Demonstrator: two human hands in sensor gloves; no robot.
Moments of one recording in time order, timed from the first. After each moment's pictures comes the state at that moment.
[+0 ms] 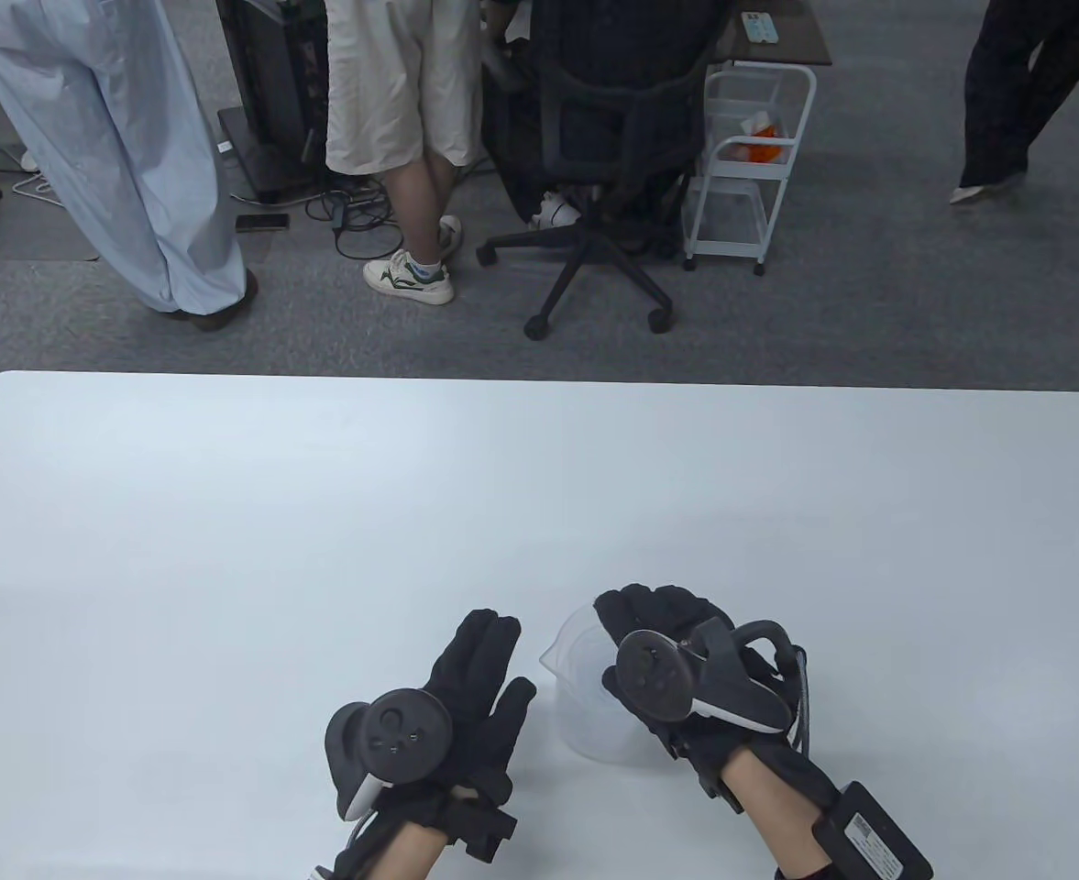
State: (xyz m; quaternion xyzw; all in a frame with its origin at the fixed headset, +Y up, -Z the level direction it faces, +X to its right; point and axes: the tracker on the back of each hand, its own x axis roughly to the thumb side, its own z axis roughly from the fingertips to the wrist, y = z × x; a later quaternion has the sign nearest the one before) left_hand -0.121 -0.695 -0.262 0.10 -0.16 0.40 0.90; right_hand 0.117 -0.621 -0.293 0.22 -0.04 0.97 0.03
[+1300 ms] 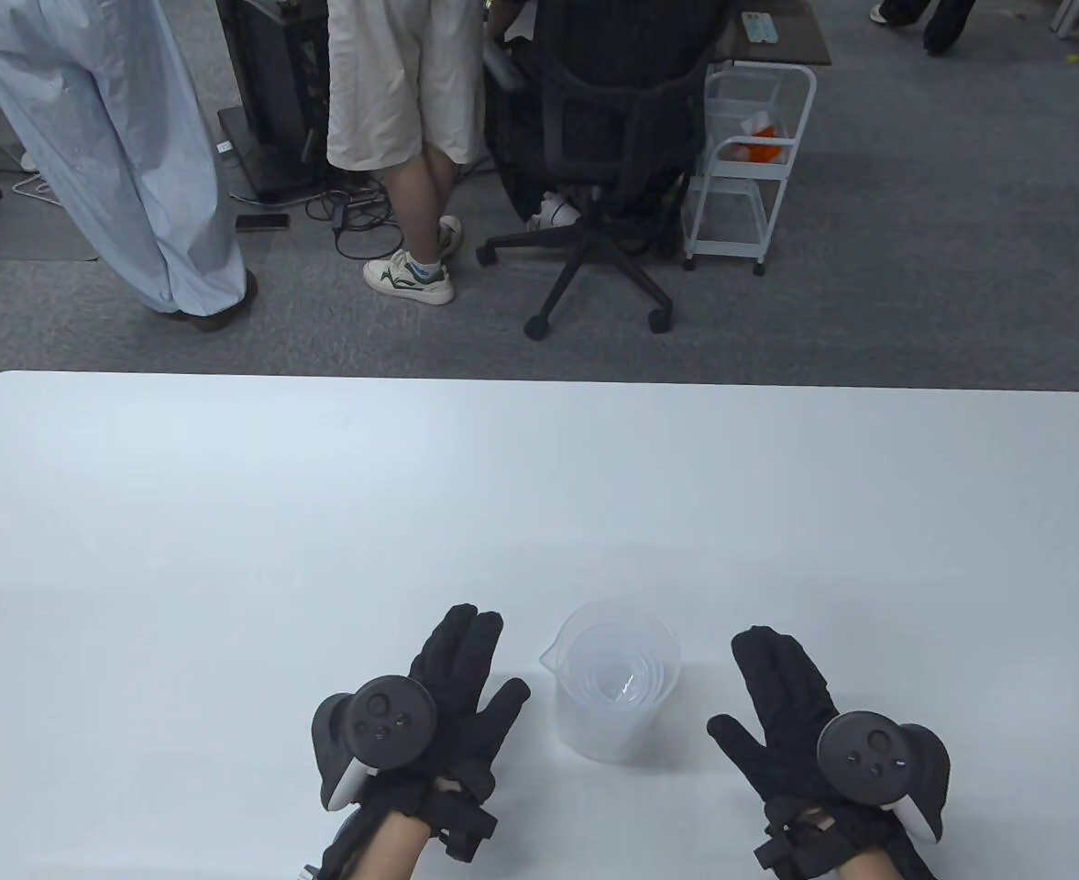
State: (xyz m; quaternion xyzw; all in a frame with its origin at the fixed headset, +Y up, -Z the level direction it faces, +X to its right) left_hand -0.134 -0.705 -0.270 0.06 -0.15 0.39 0.91; right_hand 0.240 -0.705 -0.258 0.15 -0.08 0.93 0.33
